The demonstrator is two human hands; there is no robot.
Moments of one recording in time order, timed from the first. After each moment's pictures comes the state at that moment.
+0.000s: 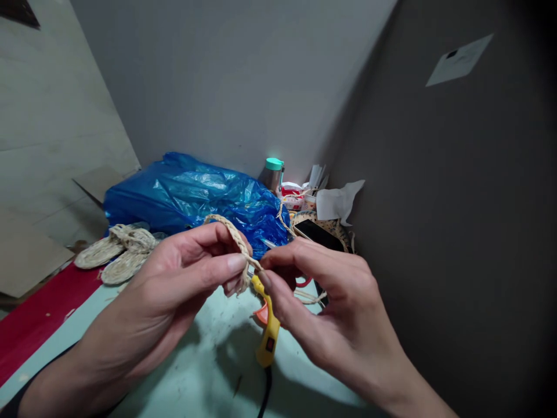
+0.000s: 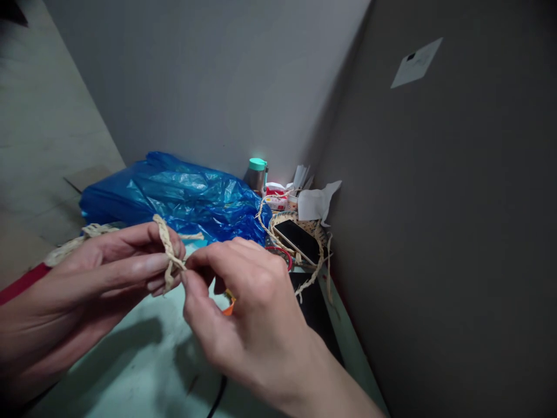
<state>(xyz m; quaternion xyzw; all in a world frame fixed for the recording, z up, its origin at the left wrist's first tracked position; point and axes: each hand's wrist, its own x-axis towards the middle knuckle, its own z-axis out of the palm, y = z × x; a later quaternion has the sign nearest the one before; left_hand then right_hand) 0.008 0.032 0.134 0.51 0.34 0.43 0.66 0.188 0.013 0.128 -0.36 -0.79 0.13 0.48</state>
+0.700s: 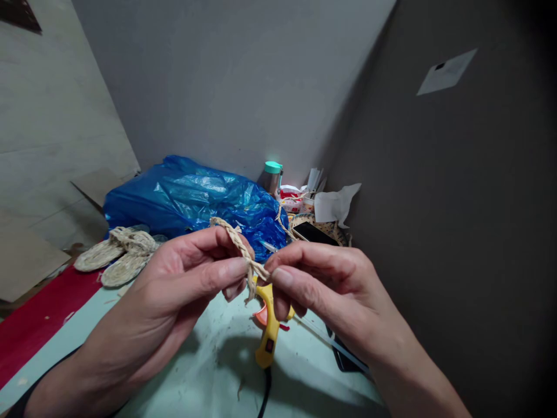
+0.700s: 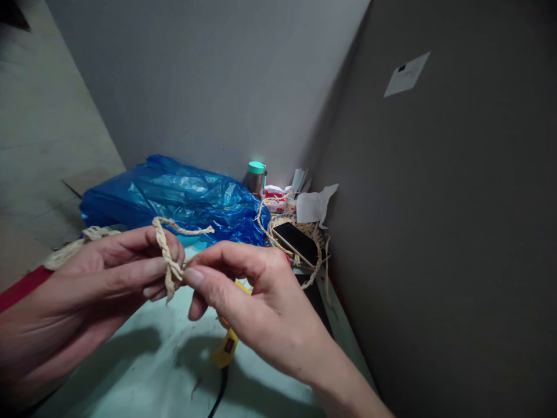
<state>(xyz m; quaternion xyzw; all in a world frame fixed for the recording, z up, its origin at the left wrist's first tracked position) 0.011 0.025 0.138 0.44 0.34 0.45 0.70 0.201 0.014 0.132 -0.33 -0.70 0.46 0.44</state>
